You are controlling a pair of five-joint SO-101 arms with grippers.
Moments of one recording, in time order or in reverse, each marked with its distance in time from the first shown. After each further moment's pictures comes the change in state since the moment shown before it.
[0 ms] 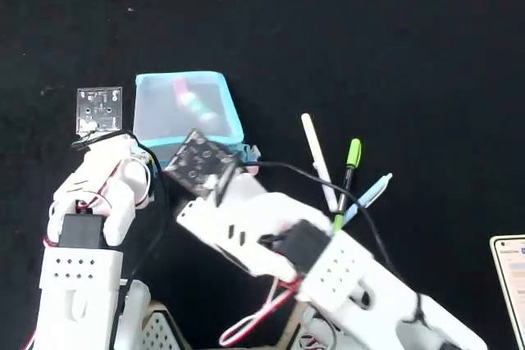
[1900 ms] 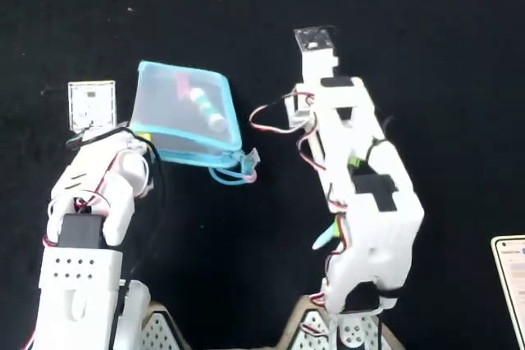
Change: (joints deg) left arm -0.1 0.1 0.0 -8.7 0.0; right arm 46.3 80.6 -50.0 7.3 0.0
